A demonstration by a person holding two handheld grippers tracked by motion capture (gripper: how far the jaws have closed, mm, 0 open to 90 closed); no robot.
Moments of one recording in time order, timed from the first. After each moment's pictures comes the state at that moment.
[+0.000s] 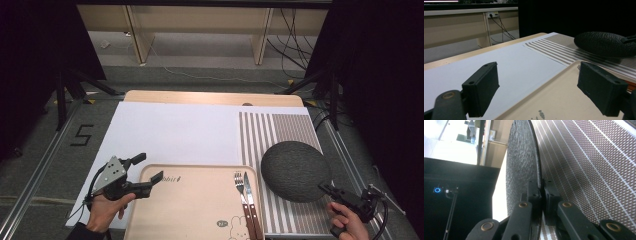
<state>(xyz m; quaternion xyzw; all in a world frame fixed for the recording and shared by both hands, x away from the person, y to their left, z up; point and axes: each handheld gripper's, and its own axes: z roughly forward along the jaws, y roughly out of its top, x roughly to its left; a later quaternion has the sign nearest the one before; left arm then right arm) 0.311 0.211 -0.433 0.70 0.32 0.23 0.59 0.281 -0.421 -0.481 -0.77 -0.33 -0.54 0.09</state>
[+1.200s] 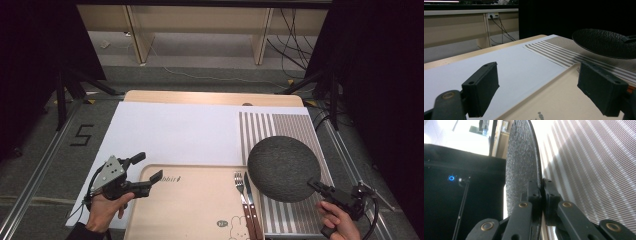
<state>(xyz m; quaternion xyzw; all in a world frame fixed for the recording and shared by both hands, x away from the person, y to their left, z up) 0.311 0.212 -0.433 0.69 0.32 0.23 0.60 0.280 -0.383 -0.462 -0.74 -0.34 -0.57 0.12</state>
